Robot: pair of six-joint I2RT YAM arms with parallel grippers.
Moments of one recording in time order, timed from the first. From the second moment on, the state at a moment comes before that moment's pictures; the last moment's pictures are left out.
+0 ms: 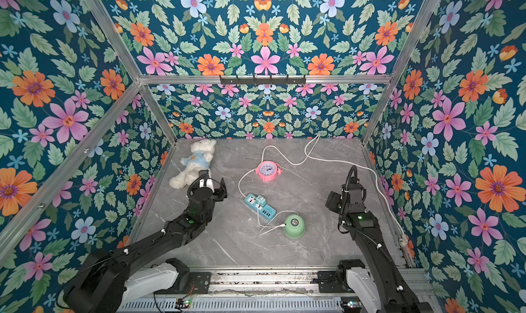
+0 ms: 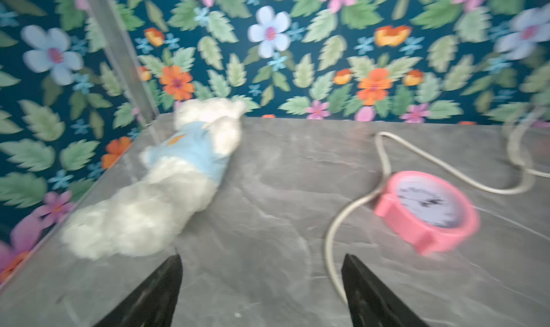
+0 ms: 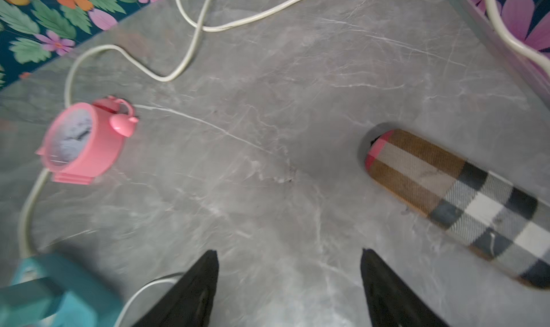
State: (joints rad) left arm -0.52 1.15 0.44 0.40 -0.62 -0.17; right arm 0.04 0.89 0.54 -0.41 0.07 0.39
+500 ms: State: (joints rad) left arm -0.12 1.54 0.24 1.01 -0.40 0.02; right arm -0.06 1.44 0.25 0.68 -0.04 0.13
